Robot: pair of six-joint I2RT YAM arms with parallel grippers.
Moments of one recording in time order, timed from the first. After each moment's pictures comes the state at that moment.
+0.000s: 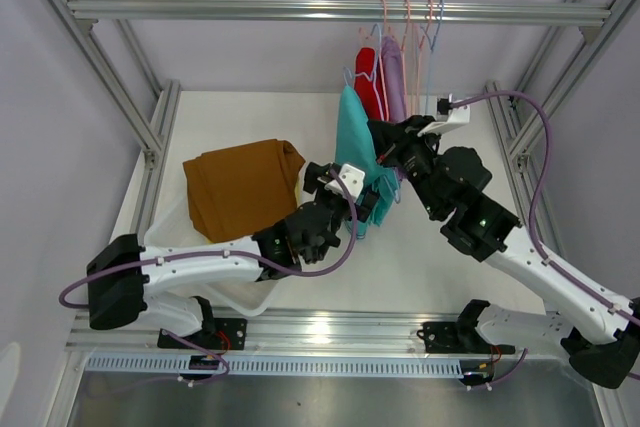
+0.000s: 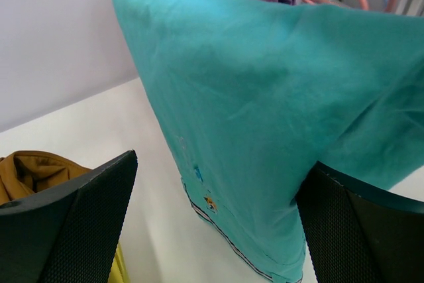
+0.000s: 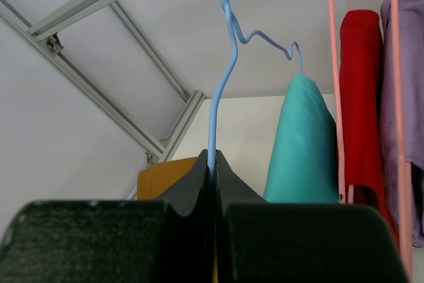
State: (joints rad) left arm -1.21 1.35 0.89 0.47 -0.79 0.16; right arm 0.87 1.04 1.15 0.06 0.44 0.45
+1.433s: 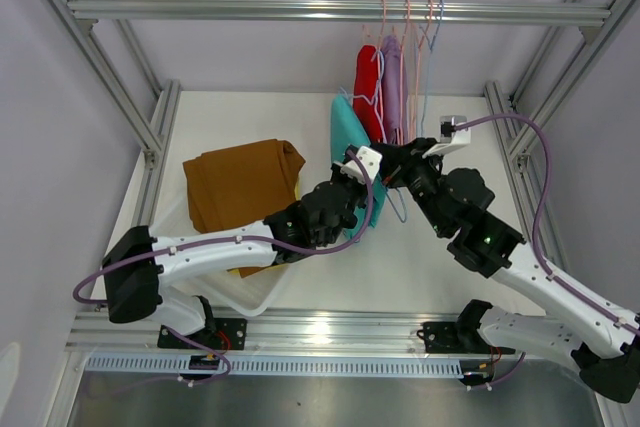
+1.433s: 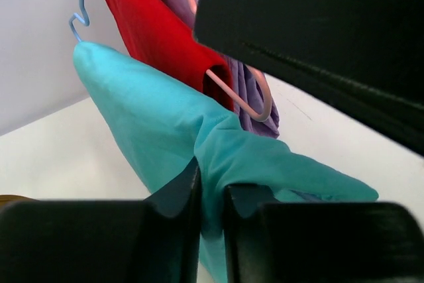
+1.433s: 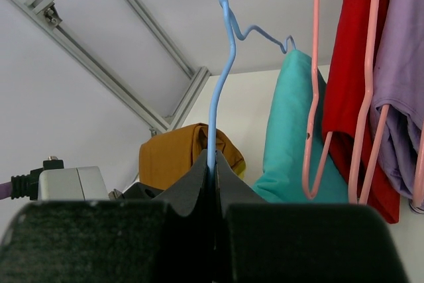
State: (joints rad) left arm -1.16 1.46 1.07 0.35 -0.68 0.10; right arm 0.87 0.93 0.97 0.07 0.39 0.51
